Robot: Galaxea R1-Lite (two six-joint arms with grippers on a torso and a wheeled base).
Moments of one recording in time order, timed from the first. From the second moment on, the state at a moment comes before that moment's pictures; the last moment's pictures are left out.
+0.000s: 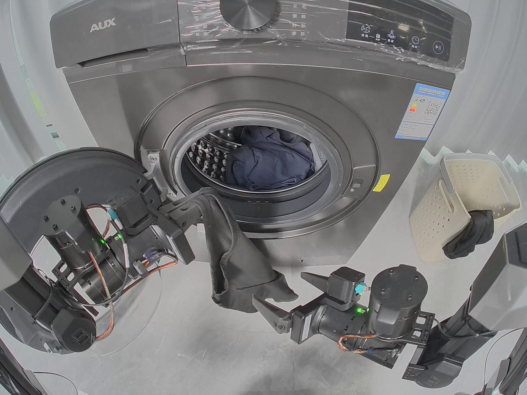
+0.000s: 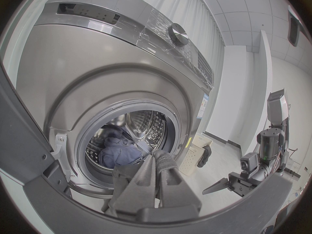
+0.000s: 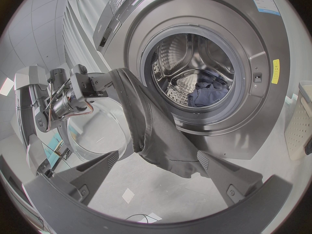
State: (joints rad) left arm -0.46 1.79 -0.43 -1.55 -0.26 -0.06; right arm 0.93 1.99 -0.48 -1.34 -0.19 0.27
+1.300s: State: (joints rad) left arm -0.46 1.79 -0.47 -1.55 -0.23 -0.08; right arm 0.98 2.34 -0.80 -1.43 -0.19 0.23
